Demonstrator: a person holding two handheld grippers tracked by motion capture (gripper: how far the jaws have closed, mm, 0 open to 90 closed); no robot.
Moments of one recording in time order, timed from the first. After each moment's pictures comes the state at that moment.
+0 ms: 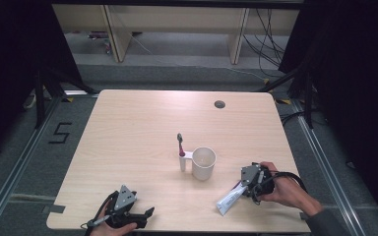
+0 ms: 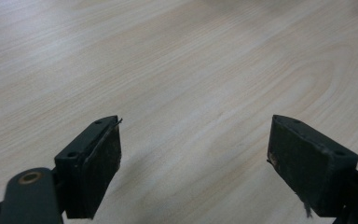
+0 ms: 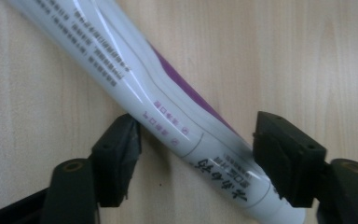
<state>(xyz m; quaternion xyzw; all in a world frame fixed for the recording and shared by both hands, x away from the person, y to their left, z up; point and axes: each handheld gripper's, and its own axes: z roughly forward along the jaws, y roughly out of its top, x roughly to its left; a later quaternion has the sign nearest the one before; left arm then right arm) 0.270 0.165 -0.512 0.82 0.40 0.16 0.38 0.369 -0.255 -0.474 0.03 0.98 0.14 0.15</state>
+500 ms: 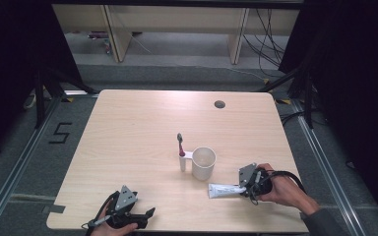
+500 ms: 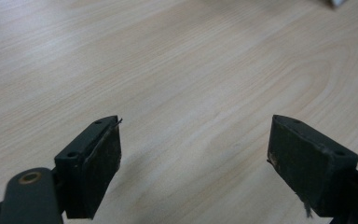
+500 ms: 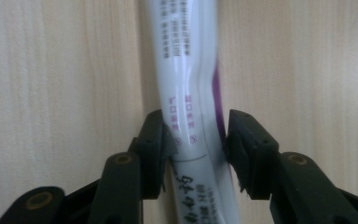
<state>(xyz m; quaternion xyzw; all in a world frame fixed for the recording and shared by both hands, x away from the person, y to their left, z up) 0.269 0.163 -0.513 0.82 0.40 0.16 0.39 0.370 -0.250 -0.477 0.04 0.99 0.13 0.09</state>
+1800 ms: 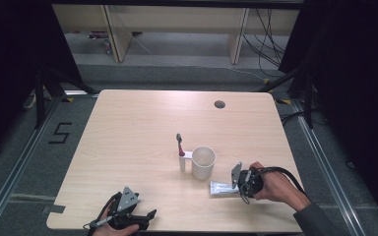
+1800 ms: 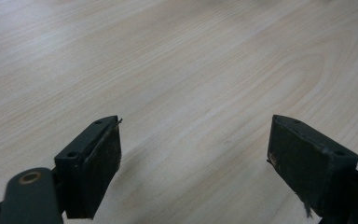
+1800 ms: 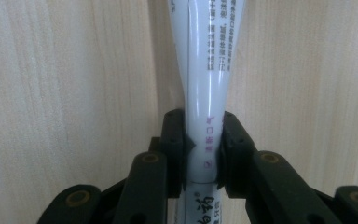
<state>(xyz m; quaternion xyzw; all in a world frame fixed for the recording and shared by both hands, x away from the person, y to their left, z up) 0.268 0.159 -0.515 0.82 0.39 0.15 0.38 0.375 -0.226 -0.472 0.02 1.00 0.02 0.07</state>
